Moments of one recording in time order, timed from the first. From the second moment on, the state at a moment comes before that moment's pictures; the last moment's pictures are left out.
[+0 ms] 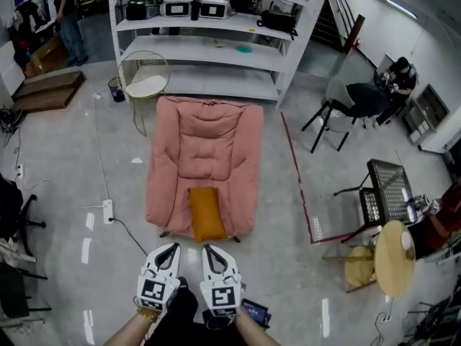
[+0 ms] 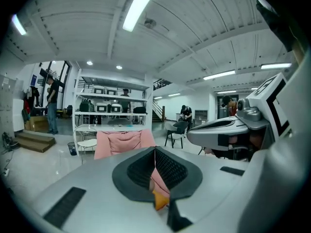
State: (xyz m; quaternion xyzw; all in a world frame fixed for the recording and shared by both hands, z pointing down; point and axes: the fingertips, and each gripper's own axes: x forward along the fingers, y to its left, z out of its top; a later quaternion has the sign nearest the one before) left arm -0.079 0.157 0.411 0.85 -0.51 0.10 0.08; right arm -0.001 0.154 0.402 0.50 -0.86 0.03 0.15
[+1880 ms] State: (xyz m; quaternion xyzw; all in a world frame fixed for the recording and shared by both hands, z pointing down) left arm -0.055 -0.196 0.777 0.77 -0.47 0.19 0.40; right arm 0.025 -0.219 0.751 0.42 -0.83 0.26 0.27
